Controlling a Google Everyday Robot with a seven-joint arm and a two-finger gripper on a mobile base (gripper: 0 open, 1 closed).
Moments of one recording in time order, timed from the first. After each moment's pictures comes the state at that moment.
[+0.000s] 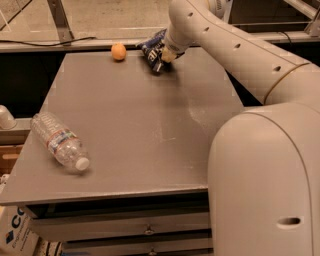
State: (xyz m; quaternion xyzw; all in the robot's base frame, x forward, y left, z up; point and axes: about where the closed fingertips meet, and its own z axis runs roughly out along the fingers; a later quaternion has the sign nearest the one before) arm 0.857 -0.052 0.875 -0.53 0.75 -0.14 0.38
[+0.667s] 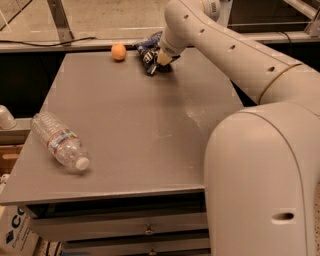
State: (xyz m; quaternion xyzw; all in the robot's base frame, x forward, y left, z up) arm 0.855 -0.037 0.862 -0.53 0.75 -0.12 0.37
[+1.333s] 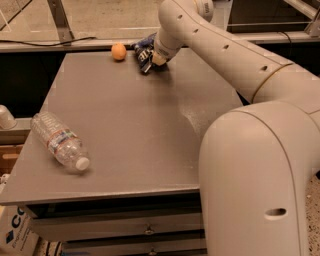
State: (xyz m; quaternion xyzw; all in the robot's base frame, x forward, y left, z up) arm 0.850 -0.018 0.855 -0.54 0.75 -0.10 0.36
